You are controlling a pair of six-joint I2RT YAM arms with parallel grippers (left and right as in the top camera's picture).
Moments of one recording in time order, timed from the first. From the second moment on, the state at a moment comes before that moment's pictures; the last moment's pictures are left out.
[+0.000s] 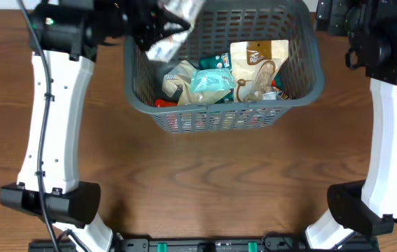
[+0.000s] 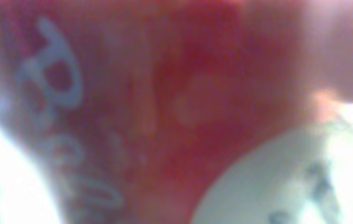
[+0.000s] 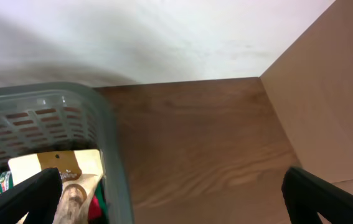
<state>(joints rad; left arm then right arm) -0.20 1.84 2.22 -1.11 0.75 0.60 0.17 1.82 2.53 -1.39 0.47 0.10</state>
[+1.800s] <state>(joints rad) -0.42 2.02 2.22 -1.31 0.29 0.68 0.17 1.82 2.53 -1.39 0.47 0.10</state>
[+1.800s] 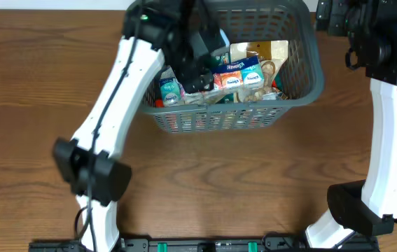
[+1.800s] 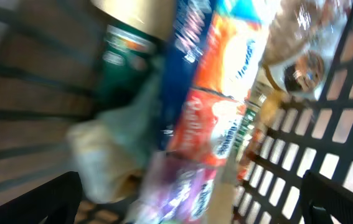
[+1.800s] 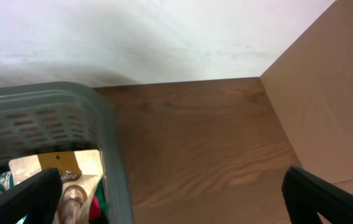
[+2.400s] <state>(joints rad) -0.25 1.48 2.23 -1.42 -0.29 0.15 0.17 1.82 2.53 -1.39 0.47 0.10</state>
